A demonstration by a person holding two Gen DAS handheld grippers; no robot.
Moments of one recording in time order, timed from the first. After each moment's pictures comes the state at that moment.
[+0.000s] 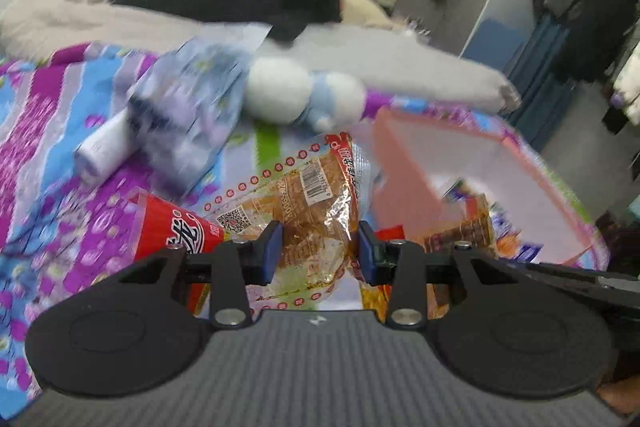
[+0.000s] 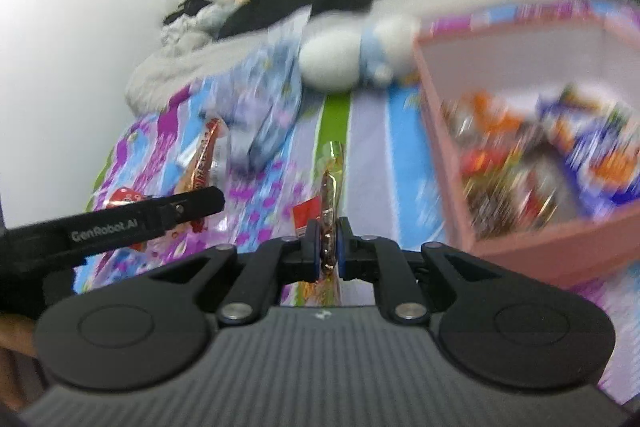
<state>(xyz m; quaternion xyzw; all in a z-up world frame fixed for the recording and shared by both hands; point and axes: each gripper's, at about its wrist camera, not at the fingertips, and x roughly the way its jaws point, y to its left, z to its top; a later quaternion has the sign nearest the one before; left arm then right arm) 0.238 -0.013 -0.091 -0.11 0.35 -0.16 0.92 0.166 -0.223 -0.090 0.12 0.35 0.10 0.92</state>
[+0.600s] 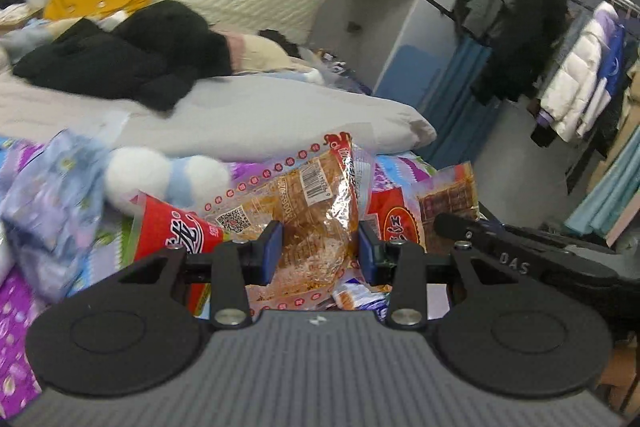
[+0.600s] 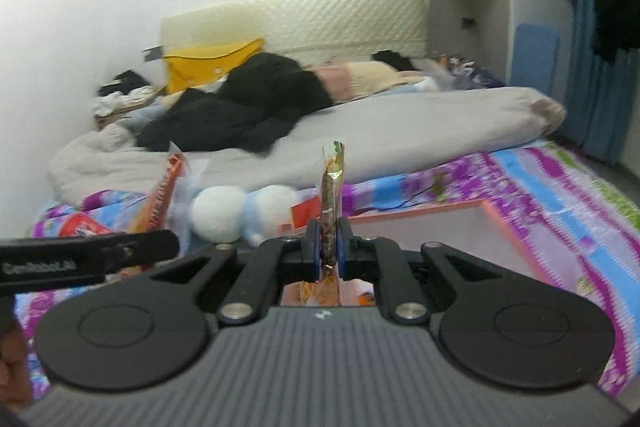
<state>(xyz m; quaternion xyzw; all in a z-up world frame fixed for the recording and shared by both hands) 0.283 -0.140 0.013 -0.11 0.29 -0.27 0.91 0.203 -0.331 0.001 0.04 0.24 -0.03 0.97</state>
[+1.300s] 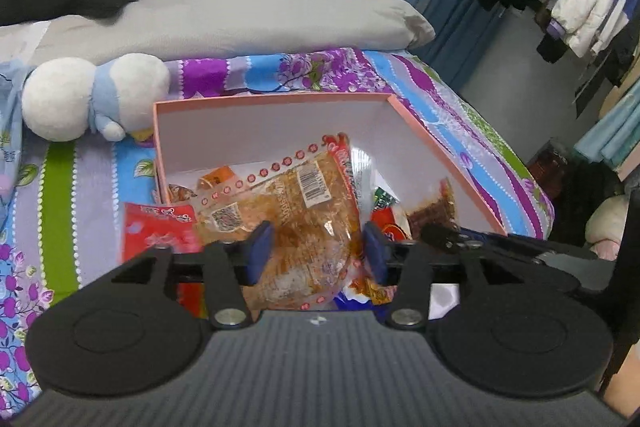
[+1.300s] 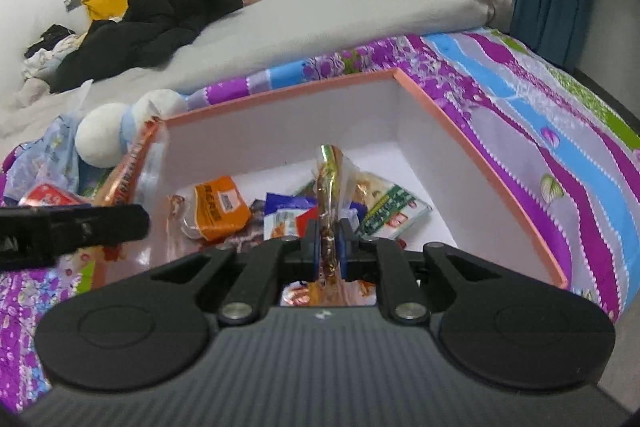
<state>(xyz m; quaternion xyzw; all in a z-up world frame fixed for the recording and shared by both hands) 0.340 -0.242 -0.082 -0.06 0.42 -0.29 0.86 0.230 -0.415 -0.110 0.09 0.37 -0.09 0.92</state>
